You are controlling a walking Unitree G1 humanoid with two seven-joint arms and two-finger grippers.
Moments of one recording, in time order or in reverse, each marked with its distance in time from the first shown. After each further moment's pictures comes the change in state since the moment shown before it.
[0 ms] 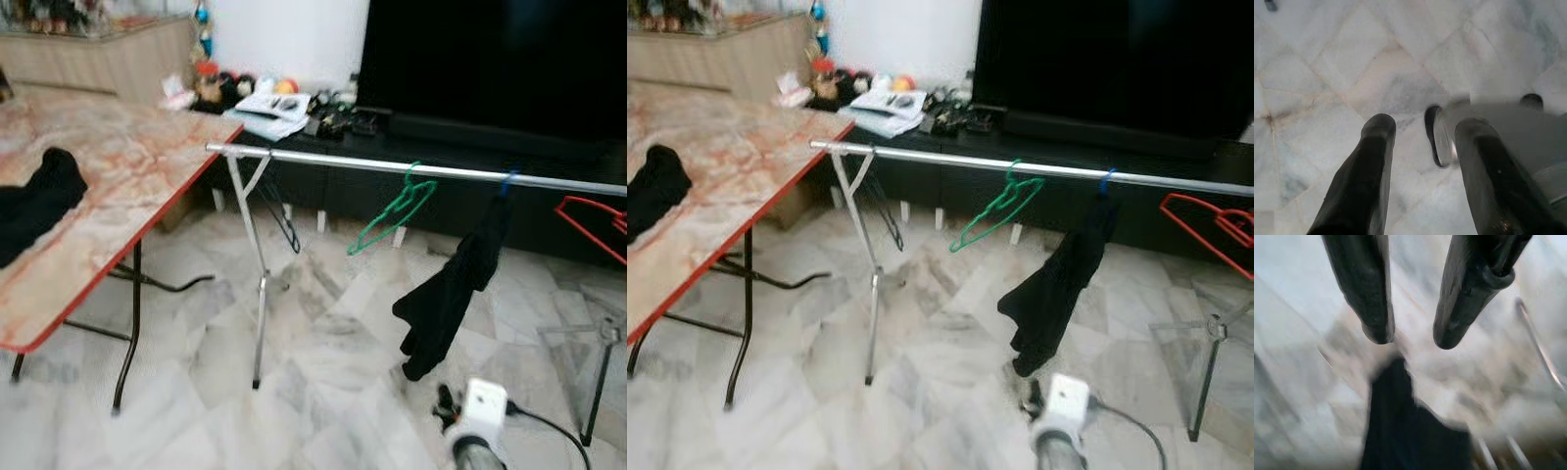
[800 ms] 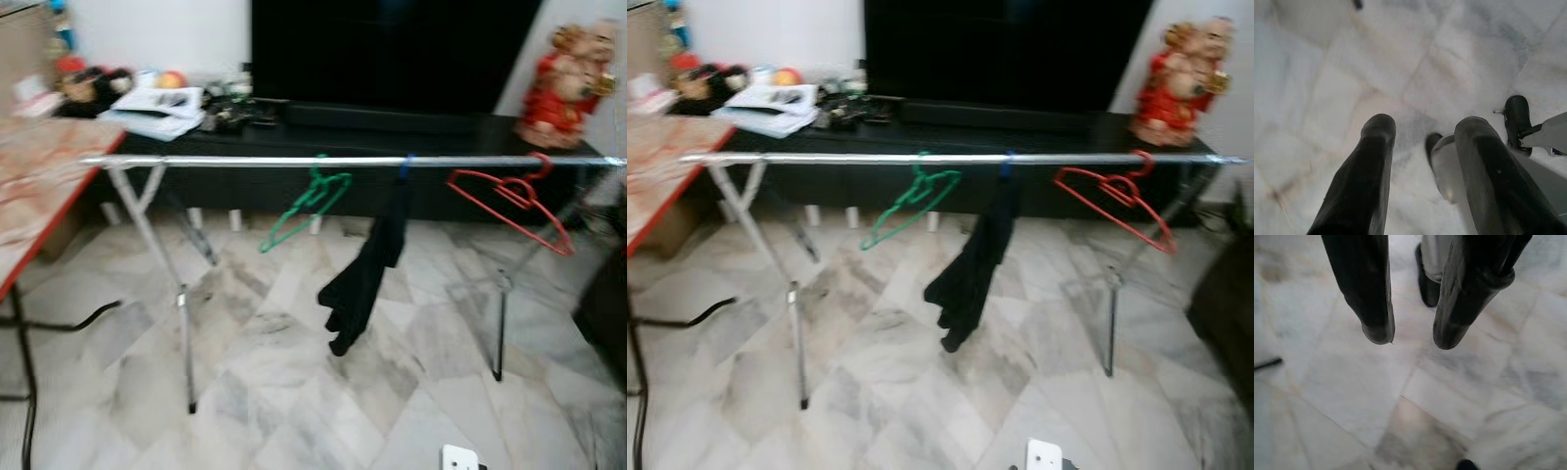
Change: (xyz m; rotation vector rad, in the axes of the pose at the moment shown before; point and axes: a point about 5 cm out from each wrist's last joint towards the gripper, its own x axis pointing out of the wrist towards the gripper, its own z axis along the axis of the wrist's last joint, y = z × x) left arm 0.002 -0.002 0.007 0.047 -0.014 0.007; right arm -0.027 -0.003 -0.068 -0.065 0.312 0.006
